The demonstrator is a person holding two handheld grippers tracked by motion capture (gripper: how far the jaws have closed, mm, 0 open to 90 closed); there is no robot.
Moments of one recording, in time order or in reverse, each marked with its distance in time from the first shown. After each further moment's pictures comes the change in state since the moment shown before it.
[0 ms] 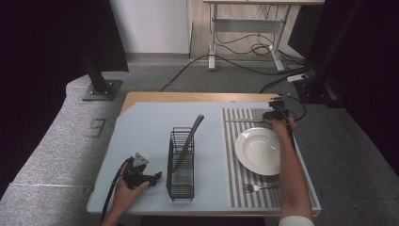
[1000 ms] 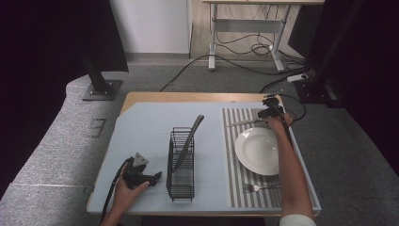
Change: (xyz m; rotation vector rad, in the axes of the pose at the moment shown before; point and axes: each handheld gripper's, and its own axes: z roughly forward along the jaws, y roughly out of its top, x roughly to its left) left arm 0.000 0.000 0.000 0.000 0.000 -0.001; right arm 0.023 0.012 -0.005 0.038 0.032 -0.100
